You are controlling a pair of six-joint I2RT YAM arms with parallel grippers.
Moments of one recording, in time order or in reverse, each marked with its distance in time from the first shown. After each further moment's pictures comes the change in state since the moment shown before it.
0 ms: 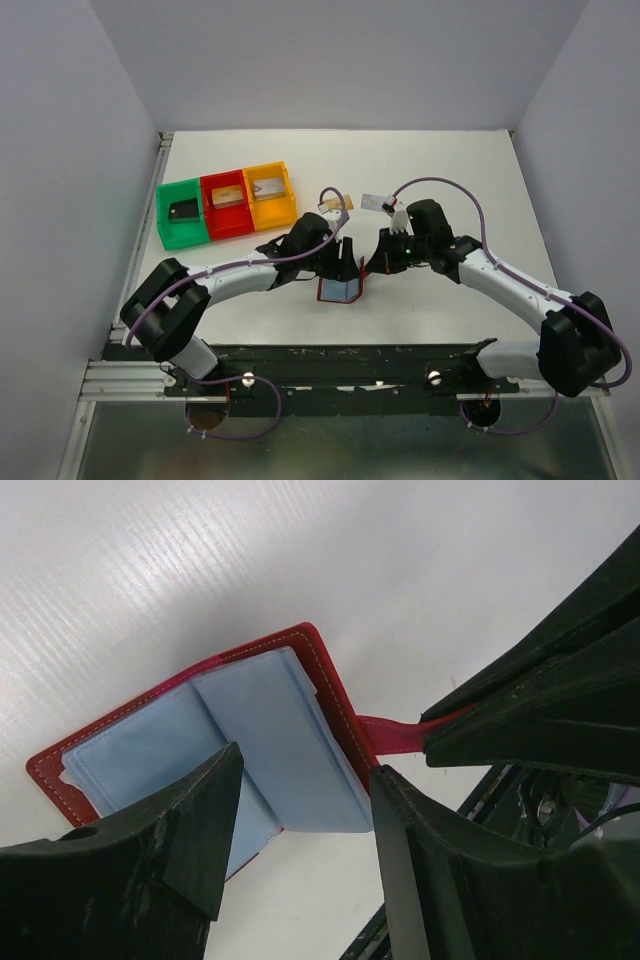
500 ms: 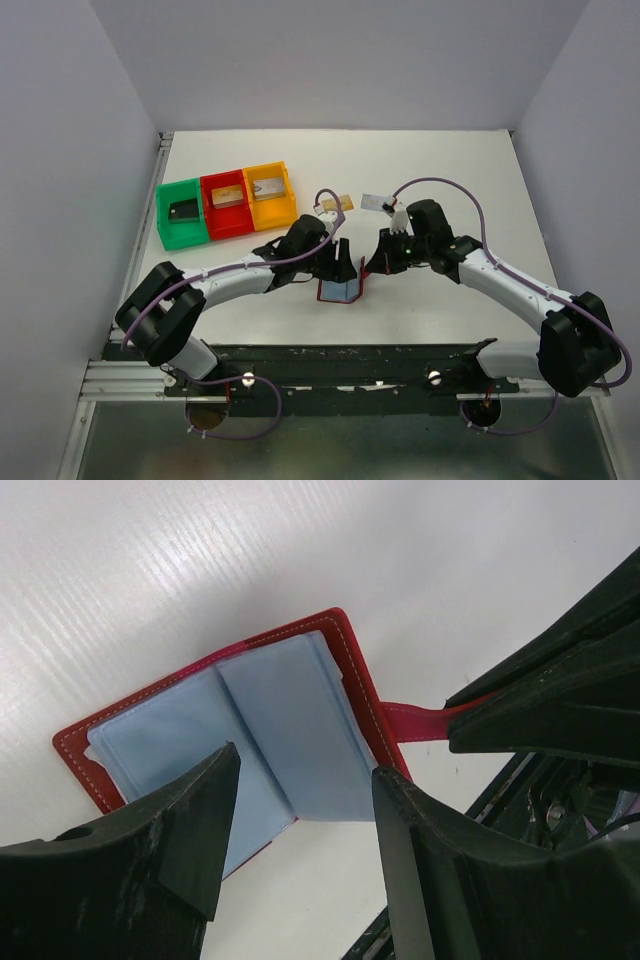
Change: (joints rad) left arm -0.004 -0.022 -0.021 -0.008 -0.022 0.003; right arm 0.000 0.000 0.000 -0.004 0.000 0.000
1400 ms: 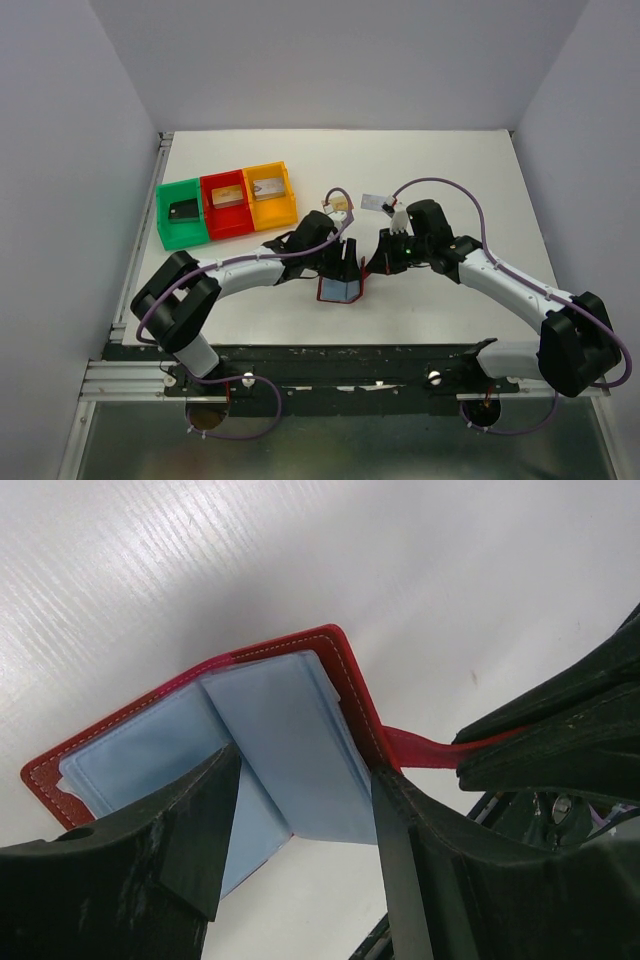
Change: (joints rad) left arm -0.003 0.085 0.069 -0.036 0.041 0.016; right arm 0.000 0.000 0.000 -0.002 0.000 -0.001
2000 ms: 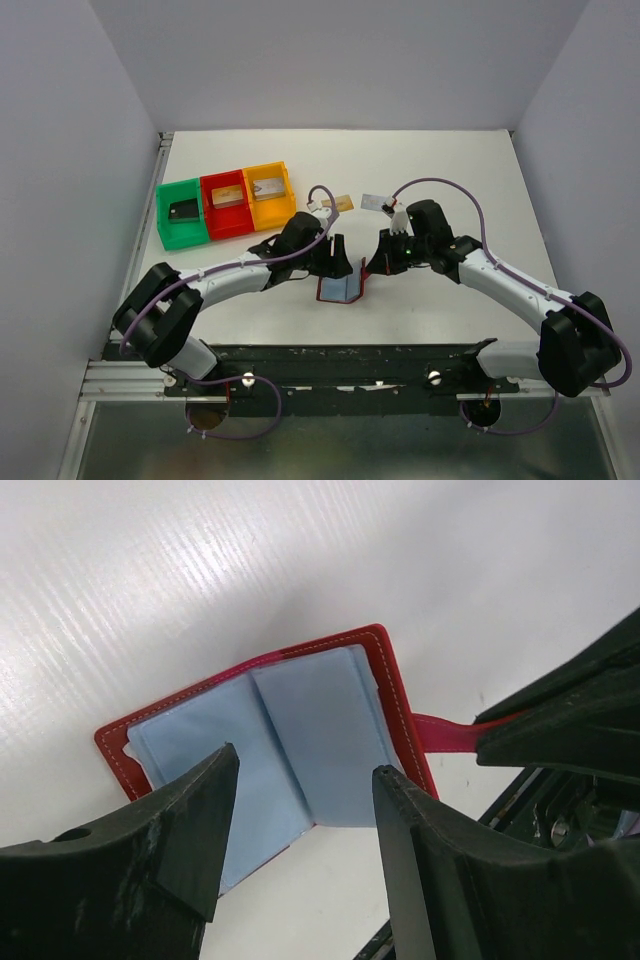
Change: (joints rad) left arm 0.029 -0.112 -0.082 0.029 -0.059 -0.032; right arm 0.000 0.000 0.000 -0.007 0.000 -0.009
